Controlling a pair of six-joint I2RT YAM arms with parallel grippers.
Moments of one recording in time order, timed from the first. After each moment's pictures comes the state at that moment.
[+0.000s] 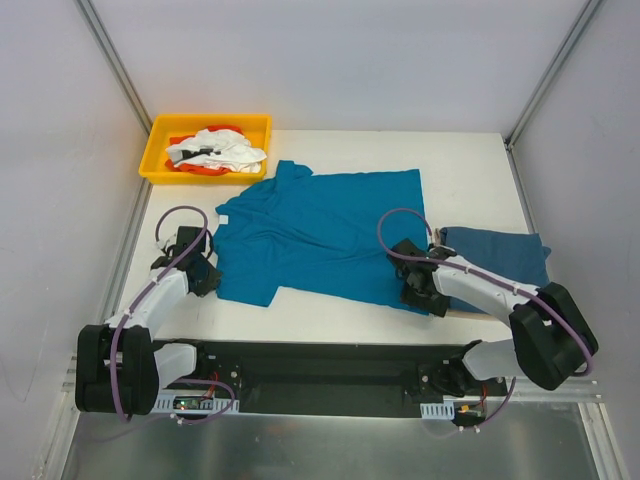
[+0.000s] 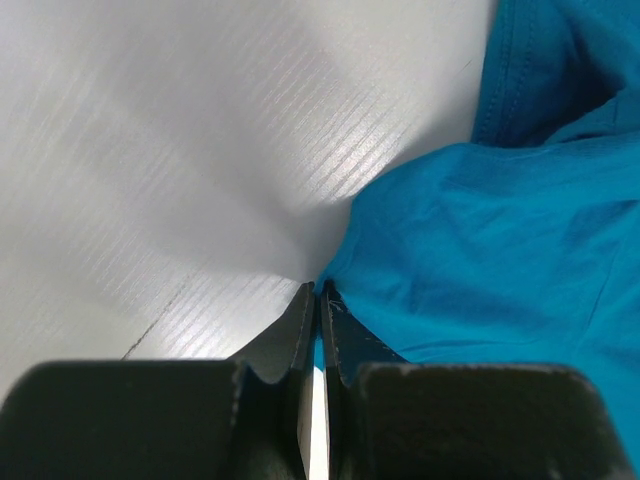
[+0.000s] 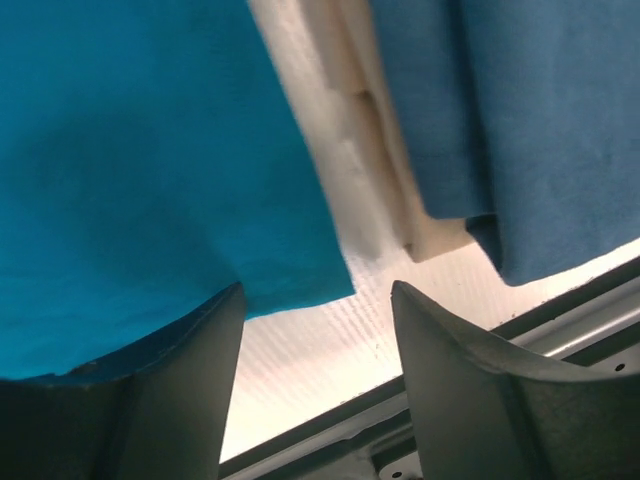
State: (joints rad) left arm -0.03 1.14 0.53 -0.55 -0.13 -0.79; right arm 0.64 1.35 0.72 -0.90 0.41 1.00
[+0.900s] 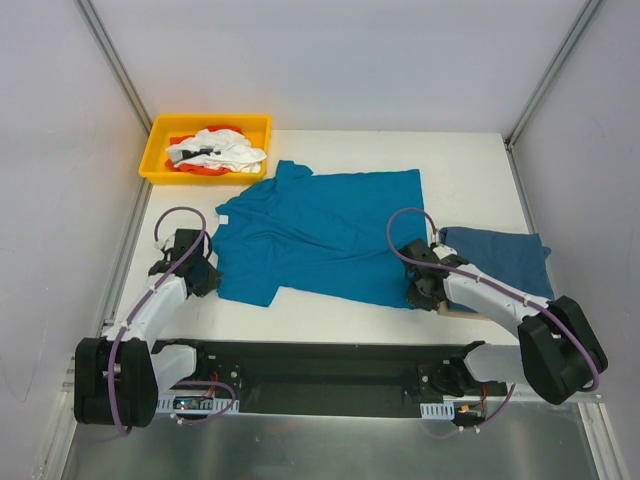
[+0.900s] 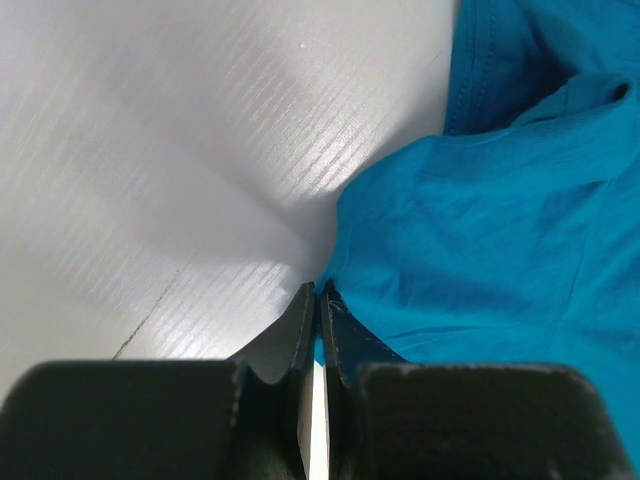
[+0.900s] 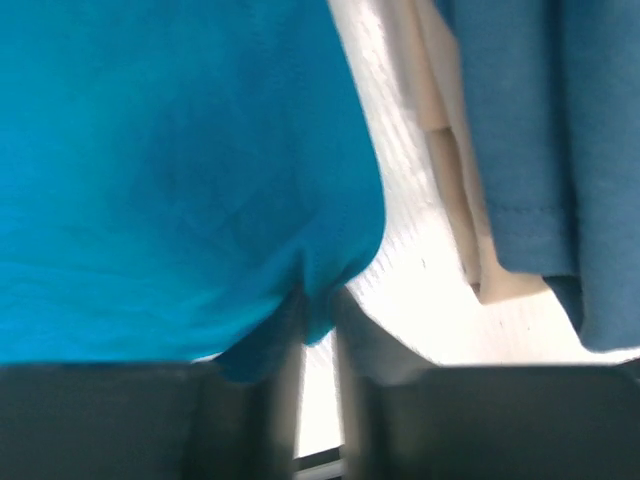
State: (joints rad) left arm -0.03 1.08 0.51 -0.54 -0.11 -0.78; right arm 0.57 1.27 0.61 -0.70 0.30 0.96
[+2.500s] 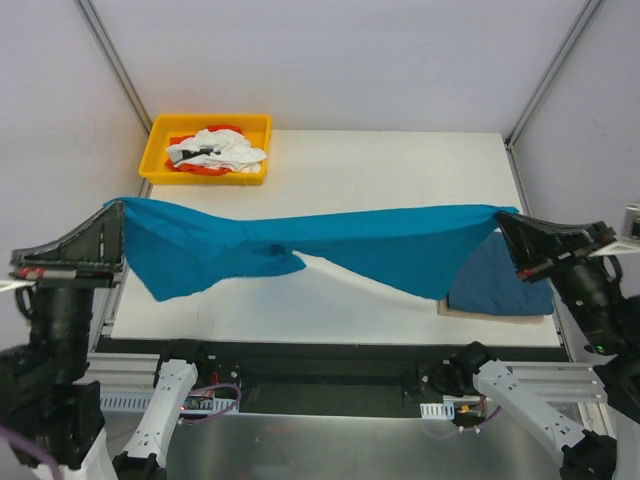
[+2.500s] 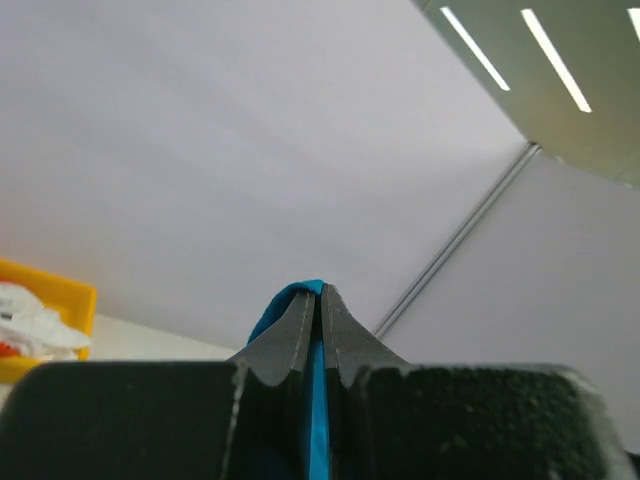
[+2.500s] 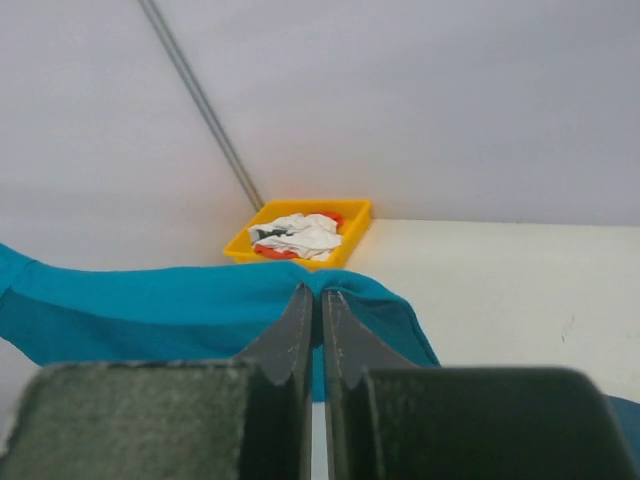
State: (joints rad) left arm -0.03 0.46 1.46 -0.54 0.07 -0.75; right arm 0.57 0.55 1.44 -0.69 0.12 0.34
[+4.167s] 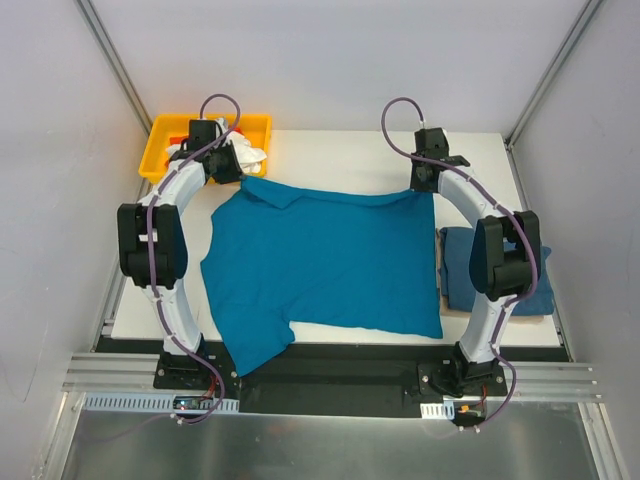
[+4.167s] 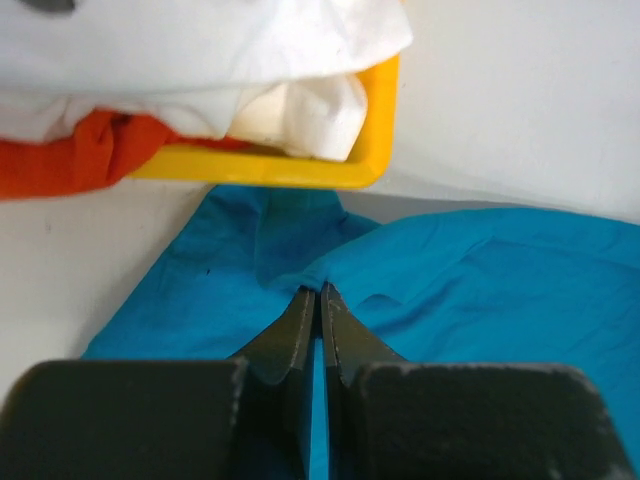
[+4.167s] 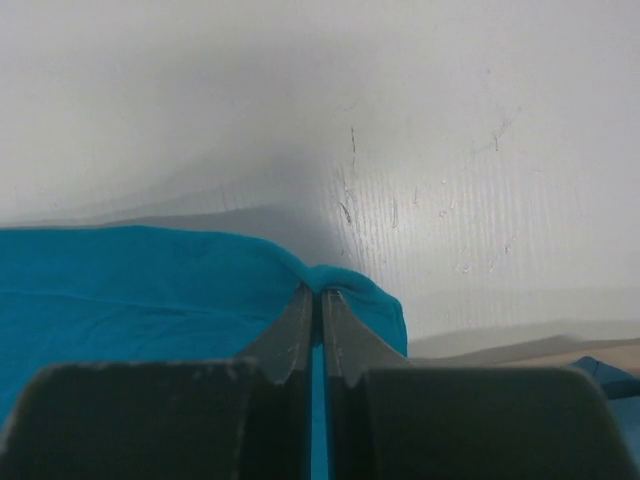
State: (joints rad) left arm -0.03 1.95 1.57 -0.41 0.27 -0.31; right arm 0.23 1.91 1.54 -0.50 0.27 0.22
